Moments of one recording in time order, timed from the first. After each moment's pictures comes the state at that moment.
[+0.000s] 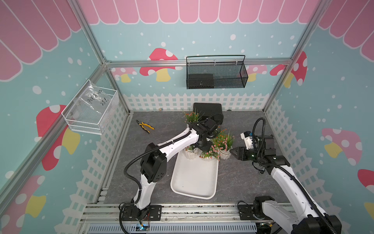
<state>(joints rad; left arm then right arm) -0.79 2.09 1.91 -1.10 -0.04 -0.17 0.07 0.99 0.74 -0.54 -0.57 0.16</state>
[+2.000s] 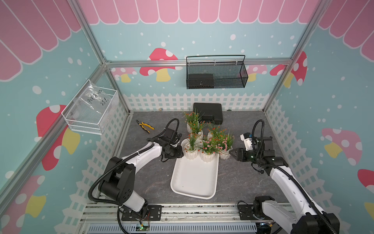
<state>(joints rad) -0.42 1.59 1.02 -0.60 0.26 -0.45 0.07 0.99 0.69 -0.49 -0.58 0.18</state>
